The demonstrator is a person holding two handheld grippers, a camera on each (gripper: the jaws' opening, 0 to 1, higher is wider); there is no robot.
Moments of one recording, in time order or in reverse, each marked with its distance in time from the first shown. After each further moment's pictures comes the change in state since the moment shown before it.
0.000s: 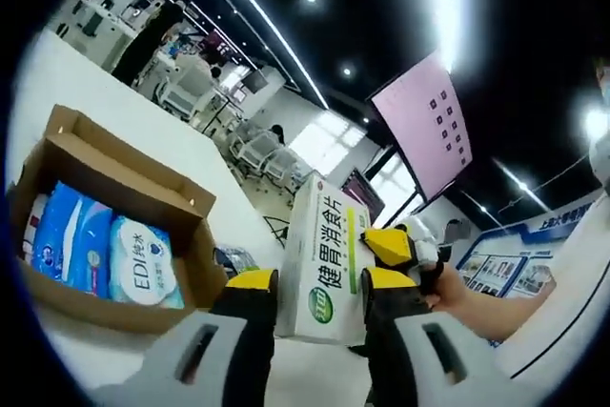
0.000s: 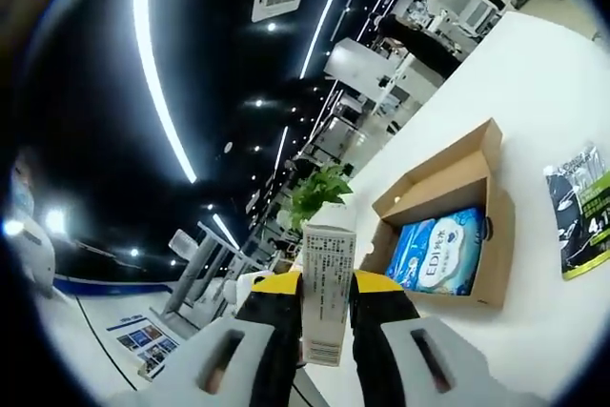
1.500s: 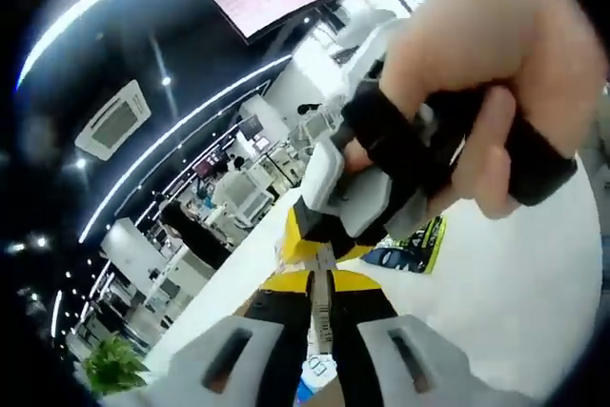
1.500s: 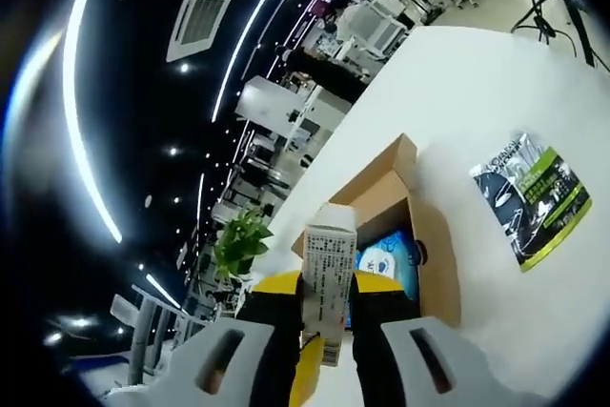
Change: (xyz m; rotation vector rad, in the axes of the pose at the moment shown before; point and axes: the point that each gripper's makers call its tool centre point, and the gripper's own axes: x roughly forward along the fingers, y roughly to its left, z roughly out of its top) left arm 0.053 0.009 -0.008 1.179 0.244 0.538; right arm 0.019 -0.071 0.029 0.146 -0.175 -0.399
